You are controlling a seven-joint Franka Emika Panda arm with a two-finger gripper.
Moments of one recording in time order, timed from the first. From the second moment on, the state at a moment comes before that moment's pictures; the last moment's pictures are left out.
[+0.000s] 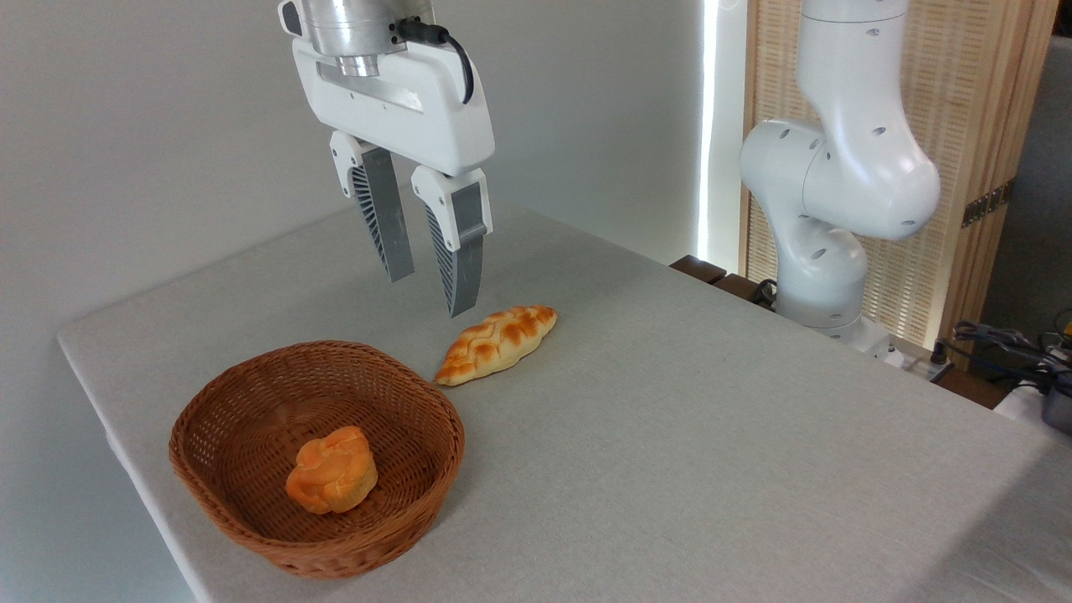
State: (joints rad) arm -0.06 -0.02 0.01 -1.60 -0.02 1.60 0.69
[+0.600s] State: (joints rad) arm -0.06 -0.02 0.01 -1.60 -0.02 1.62 0.69
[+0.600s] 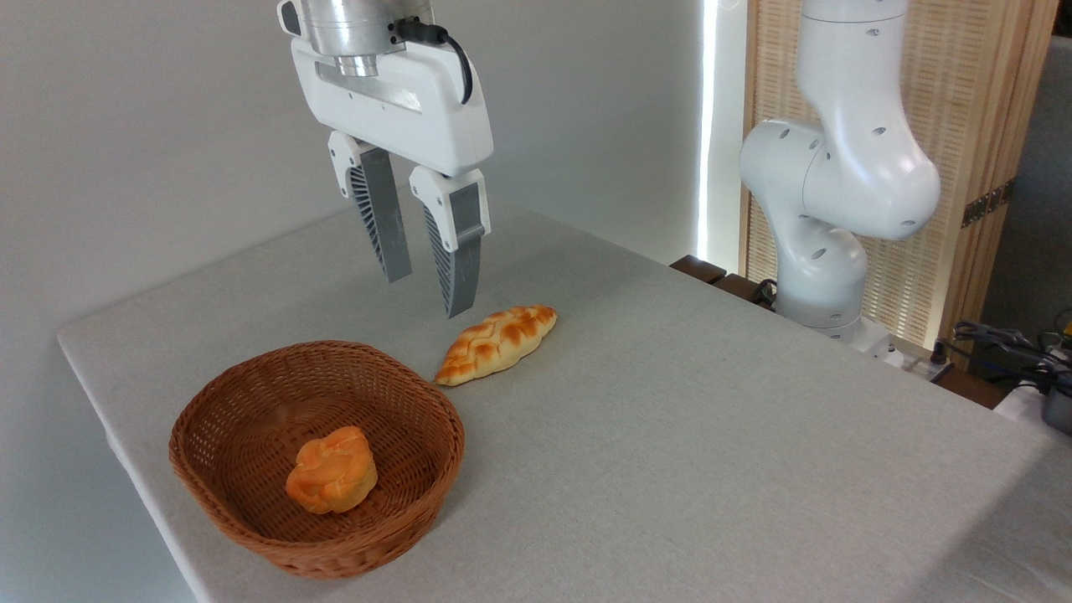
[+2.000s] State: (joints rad) arm -0.07 0.21 -0.10 -1.77 -0.03 2.16 0.85
